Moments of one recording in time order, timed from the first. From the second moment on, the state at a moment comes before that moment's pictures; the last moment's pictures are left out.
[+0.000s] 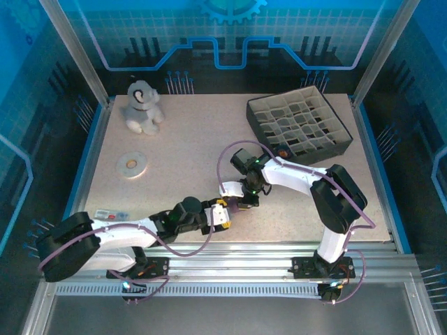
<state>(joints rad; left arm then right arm) -0.95 1.23 0.30 0.42 0.07 0.43 0.72 1.78 1.17 -0.83 -0.27 -0.85</state>
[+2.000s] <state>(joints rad) -0.93 1.66 0.74 0.16 -0.16 0.29 0.47 1.59 1.09 -0.78 -0.35 -0.56</state>
